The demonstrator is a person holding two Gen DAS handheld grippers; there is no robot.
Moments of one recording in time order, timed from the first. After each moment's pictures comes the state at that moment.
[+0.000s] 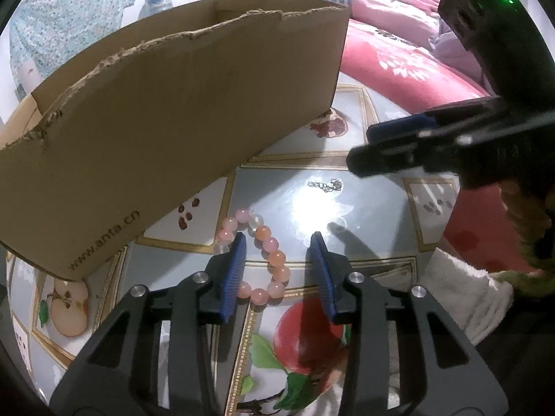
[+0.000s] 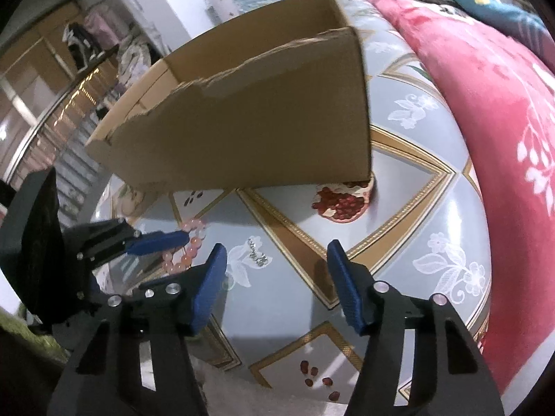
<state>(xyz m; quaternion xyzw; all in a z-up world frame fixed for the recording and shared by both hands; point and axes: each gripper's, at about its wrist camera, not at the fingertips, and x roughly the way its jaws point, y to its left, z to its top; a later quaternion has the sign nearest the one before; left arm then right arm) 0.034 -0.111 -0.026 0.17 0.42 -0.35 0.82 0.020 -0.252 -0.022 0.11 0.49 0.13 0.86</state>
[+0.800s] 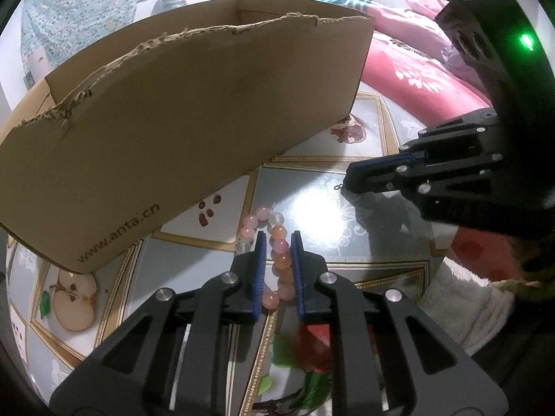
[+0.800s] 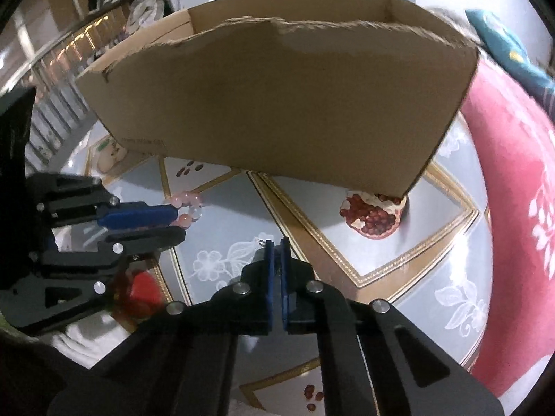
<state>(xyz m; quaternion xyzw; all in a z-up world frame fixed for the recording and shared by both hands) 0.045 -0.097 -0.025 0.15 0.43 -0.33 0.83 0.032 -0.229 -0.033 0.03 0.51 0.12 0.85</state>
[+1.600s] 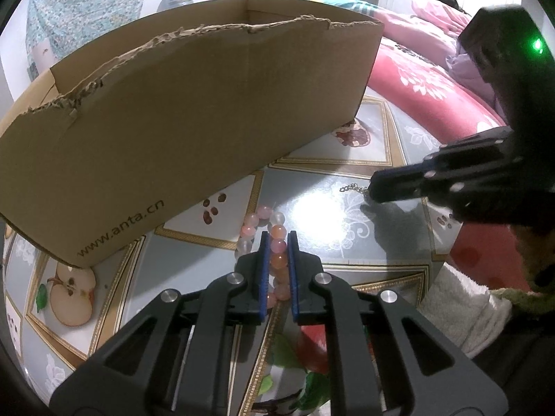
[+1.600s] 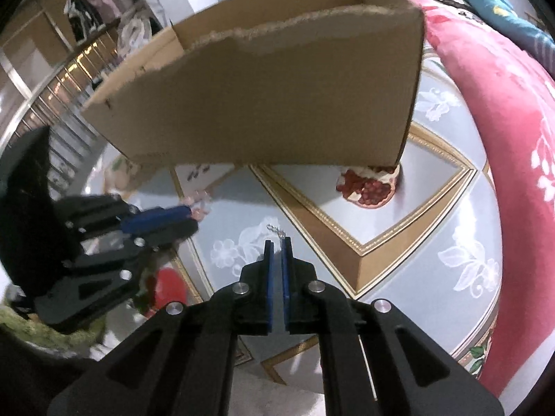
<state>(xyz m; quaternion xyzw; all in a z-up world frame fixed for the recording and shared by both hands) 0.046 -0.091 -0.024 0.13 0.43 -0.33 0.83 0.022 -0.235 -0.030 0.06 0.52 0.11 0.84</state>
